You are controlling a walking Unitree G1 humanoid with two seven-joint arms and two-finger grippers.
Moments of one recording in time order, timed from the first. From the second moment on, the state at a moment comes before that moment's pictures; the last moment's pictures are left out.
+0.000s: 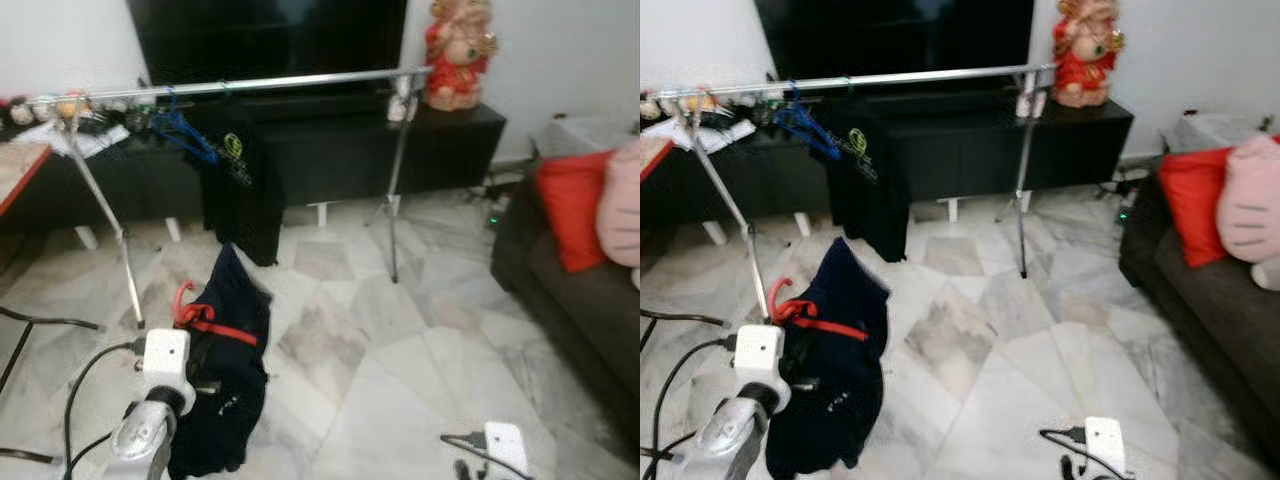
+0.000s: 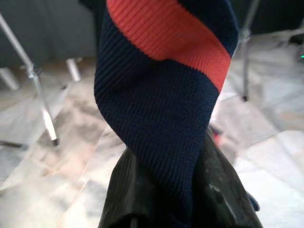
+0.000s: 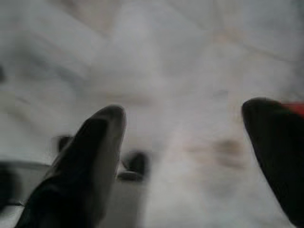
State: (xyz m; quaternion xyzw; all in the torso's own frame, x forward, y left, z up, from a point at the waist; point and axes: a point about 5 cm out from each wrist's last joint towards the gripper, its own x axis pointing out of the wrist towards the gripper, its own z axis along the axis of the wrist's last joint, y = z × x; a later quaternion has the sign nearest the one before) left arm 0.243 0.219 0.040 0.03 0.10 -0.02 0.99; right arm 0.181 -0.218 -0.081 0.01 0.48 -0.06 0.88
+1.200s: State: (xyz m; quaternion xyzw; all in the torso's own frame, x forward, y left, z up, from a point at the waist) left arm 0.244 0.216 0.041 0.05 0.10 -0.02 0.99; right arm 0.182 -0.220 -0.080 0.02 0.48 -0.06 0.88
